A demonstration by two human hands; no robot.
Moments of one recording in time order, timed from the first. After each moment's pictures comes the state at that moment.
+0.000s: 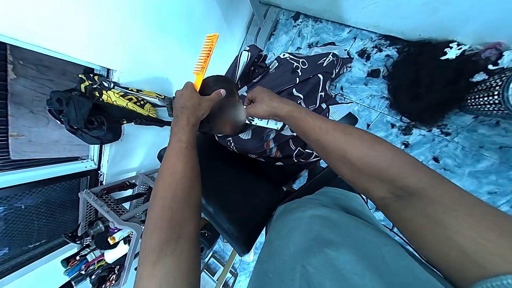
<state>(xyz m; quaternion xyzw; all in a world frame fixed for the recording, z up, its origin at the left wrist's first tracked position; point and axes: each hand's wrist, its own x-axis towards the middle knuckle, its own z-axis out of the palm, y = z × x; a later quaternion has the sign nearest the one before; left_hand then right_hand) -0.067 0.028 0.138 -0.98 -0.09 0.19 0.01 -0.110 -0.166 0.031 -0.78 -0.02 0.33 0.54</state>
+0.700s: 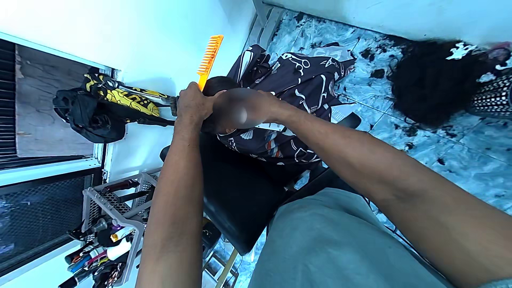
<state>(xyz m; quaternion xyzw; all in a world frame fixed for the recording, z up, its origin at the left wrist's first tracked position) -0.068 0.029 0.137 -0.98 -0.09 0.20 0.00 -0.116 -0.161 0.030 -0.80 -0.06 0.32 0.50</state>
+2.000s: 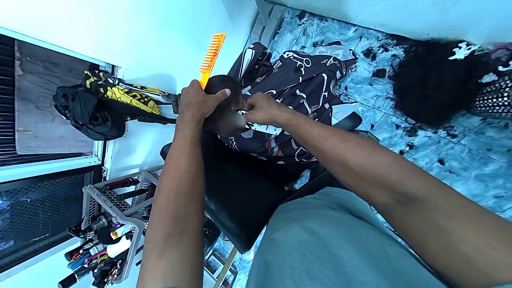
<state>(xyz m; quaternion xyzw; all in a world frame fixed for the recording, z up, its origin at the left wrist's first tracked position) -0.068 0.029 0.136 -0.97 -0.09 0.21 0.01 -0.125 -0.151 0.033 -0.78 -0.04 0.31 0.53</state>
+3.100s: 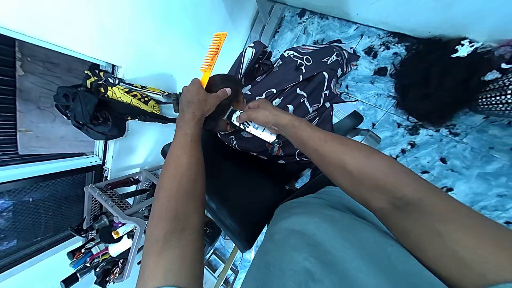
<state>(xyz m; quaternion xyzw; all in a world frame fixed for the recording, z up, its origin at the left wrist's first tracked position) -0.068 0.028 0.136 -0.97 -0.09 0.21 0.01 -0.146 -0.139 0.033 -0.56 0.10 0.38 0.73</state>
